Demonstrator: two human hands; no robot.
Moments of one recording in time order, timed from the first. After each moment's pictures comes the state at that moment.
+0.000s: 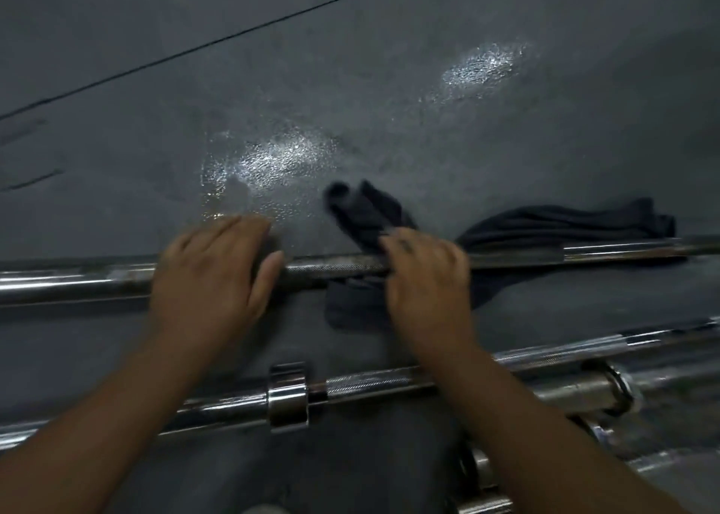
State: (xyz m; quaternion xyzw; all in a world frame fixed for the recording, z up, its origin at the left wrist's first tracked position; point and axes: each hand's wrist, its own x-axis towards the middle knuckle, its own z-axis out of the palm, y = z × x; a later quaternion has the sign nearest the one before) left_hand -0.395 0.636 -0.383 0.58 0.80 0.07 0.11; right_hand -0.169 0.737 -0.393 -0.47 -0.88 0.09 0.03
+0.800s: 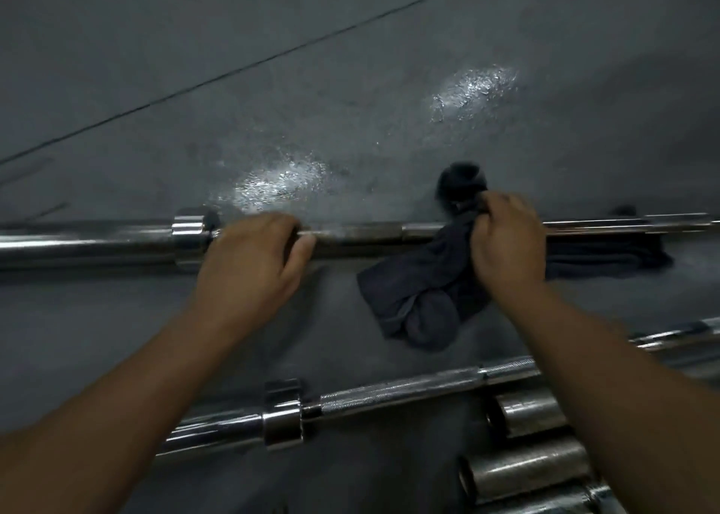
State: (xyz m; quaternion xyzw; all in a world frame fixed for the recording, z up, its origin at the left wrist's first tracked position) left_hand -0.385 0.687 -0.382 0.59 0.78 0.13 0.17; right_hand -0.115 0.848 -0.392 -0.61 -0.79 0.03 0.06
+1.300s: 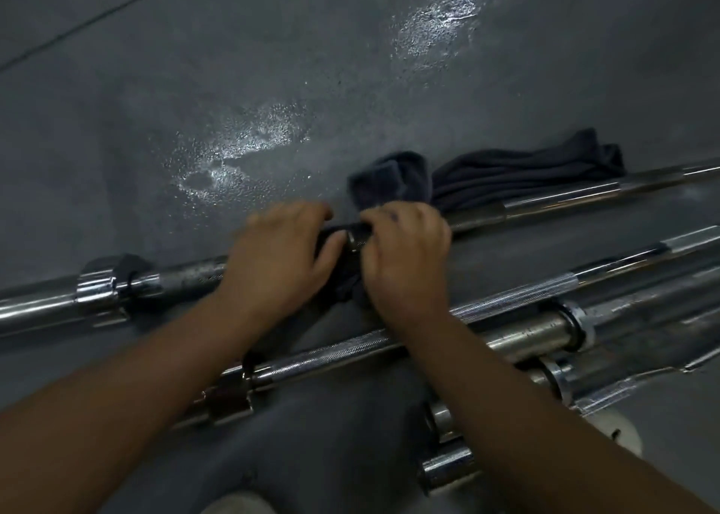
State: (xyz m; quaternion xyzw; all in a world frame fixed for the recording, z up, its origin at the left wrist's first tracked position) left_hand -0.291 0.707 -0.385 0.65 0.72 0.08 0.22; right_hand -0.128 0.747 -0.396 -0.57 -0.81 0.11 0.09
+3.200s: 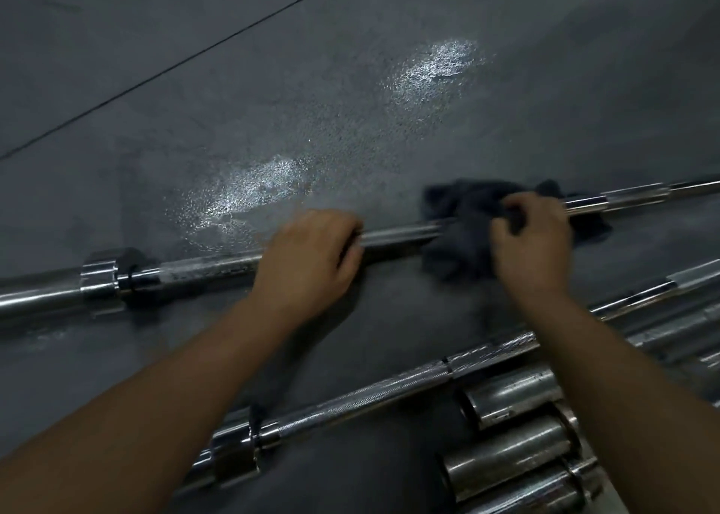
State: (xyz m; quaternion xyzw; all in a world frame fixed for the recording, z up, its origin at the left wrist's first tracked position) left_hand -0.294 0.760 -0.402 0.70 0.67 0.15 0.19; right_hand -0.043 0.847 -0.372 -0.71 -0.67 0.15 0.15
